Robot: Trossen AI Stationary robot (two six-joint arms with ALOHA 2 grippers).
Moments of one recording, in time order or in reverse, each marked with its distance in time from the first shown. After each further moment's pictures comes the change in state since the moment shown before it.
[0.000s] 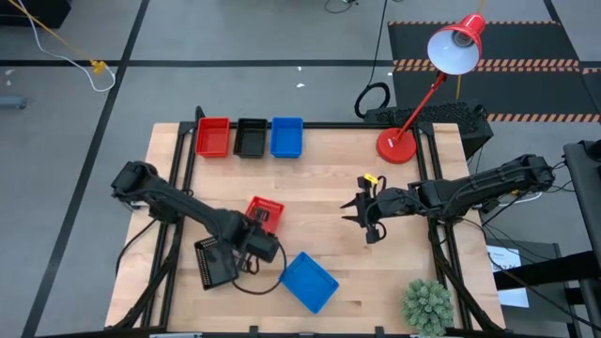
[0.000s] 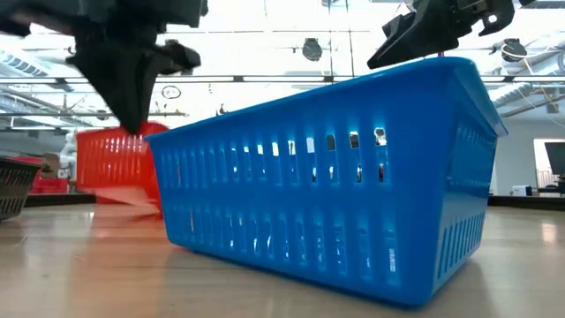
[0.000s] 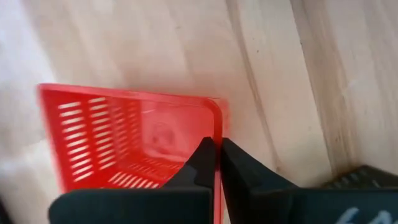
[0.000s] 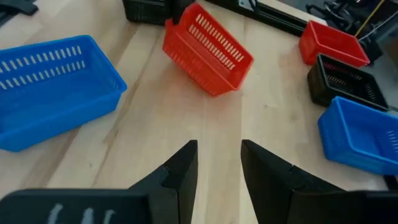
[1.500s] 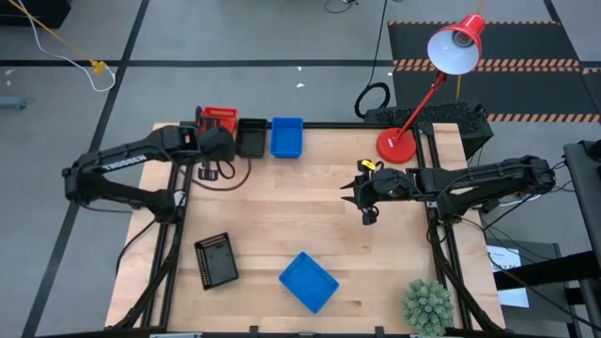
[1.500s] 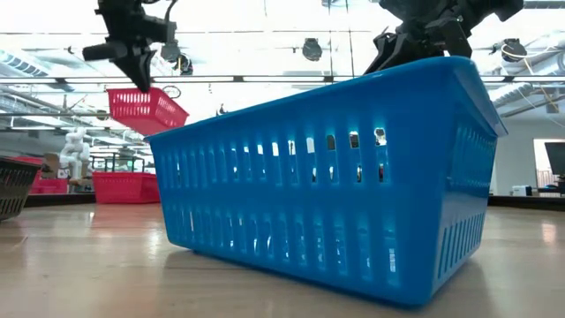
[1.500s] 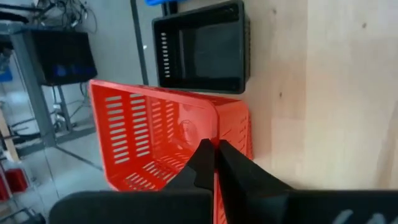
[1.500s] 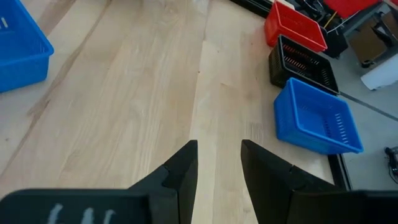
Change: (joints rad) left arm 0.736 -0.546 -0.090 -0.215 -0.347 0.608; right arm -0.159 0.000 0.000 -0.021 -0.004 -0.178
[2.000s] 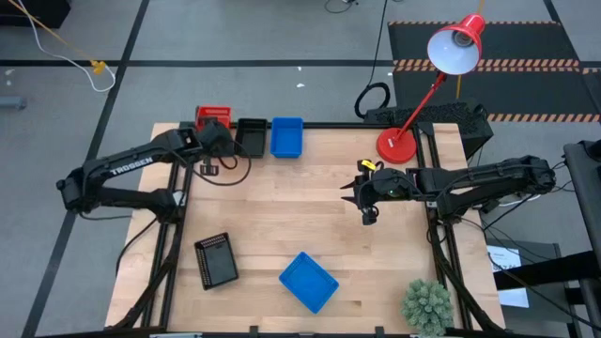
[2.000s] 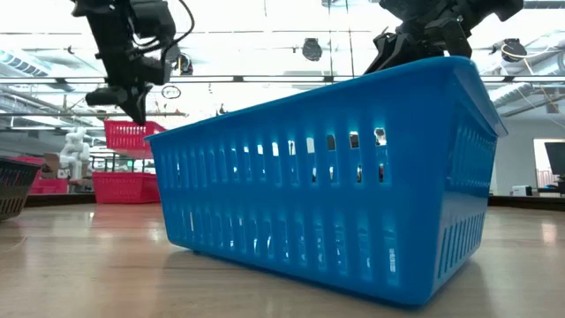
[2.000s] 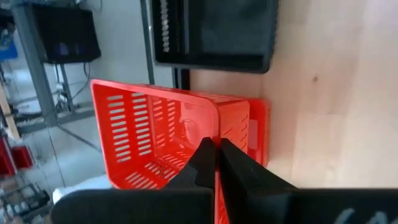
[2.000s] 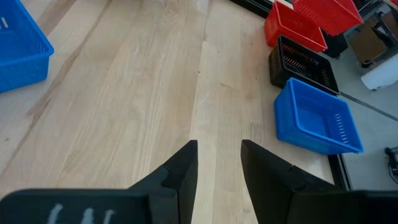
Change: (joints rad) left arm 0.210 -0.058 -0.274 0.314 0.020 0.170; right arm 0.000 0.000 0.000 0.000 0.000 0.000
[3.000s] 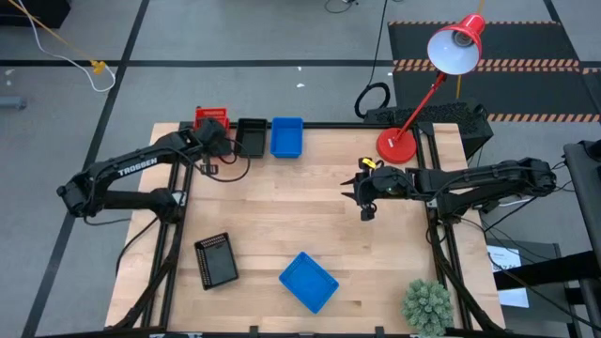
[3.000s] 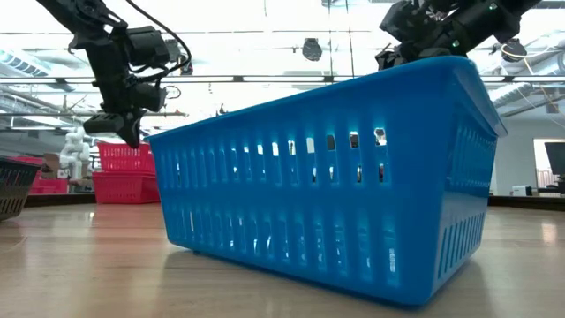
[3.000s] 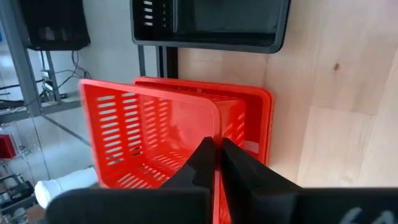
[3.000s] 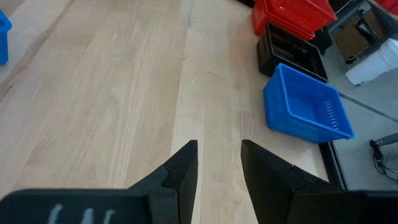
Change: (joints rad) left arm 0.158 0.002 -0.165 0.207 0.076 0.094; right arm -0.063 0.000 -0.105 0.133 0.000 -0.034
